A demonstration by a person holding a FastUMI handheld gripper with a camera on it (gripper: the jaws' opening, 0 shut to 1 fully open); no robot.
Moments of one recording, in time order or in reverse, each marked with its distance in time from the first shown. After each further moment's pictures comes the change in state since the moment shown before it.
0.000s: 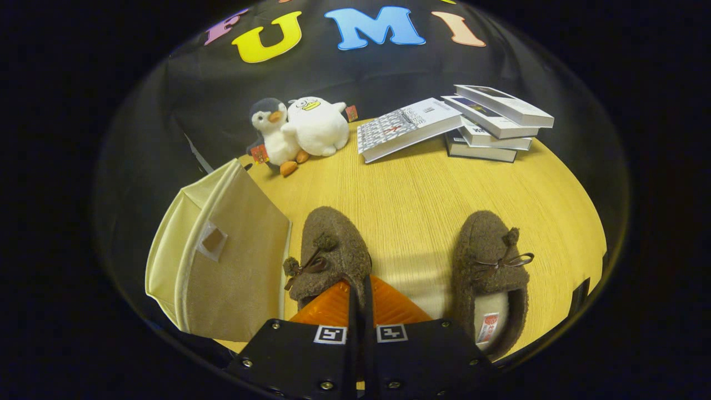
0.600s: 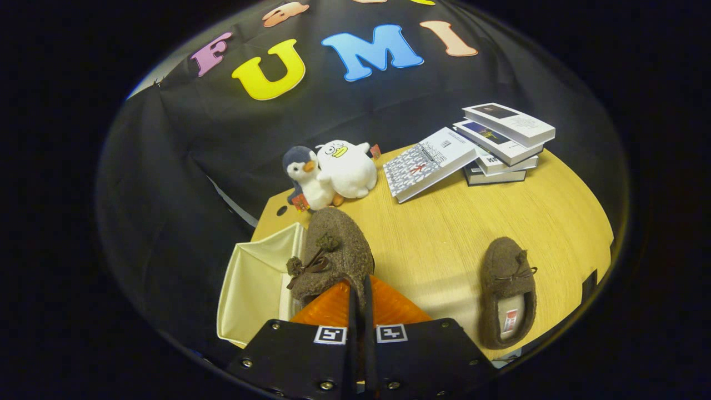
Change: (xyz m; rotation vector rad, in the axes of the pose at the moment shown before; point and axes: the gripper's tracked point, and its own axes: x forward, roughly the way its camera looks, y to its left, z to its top) arm -0.055 0.075 0.070 0.118 -0.107 0.123
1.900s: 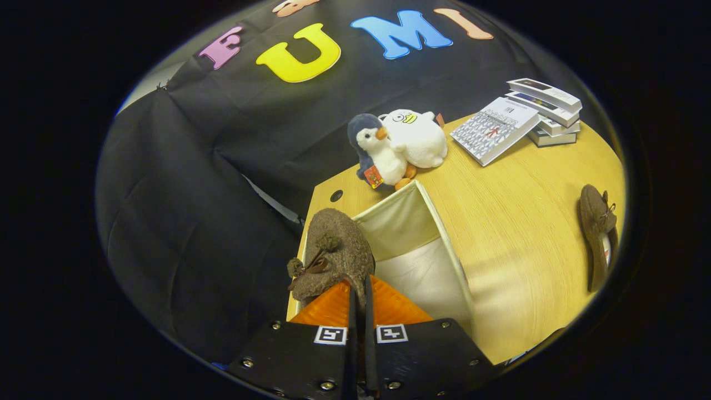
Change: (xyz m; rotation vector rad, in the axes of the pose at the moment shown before) arm 0.073 0.156 -0.070 0.091 0.061 0.108
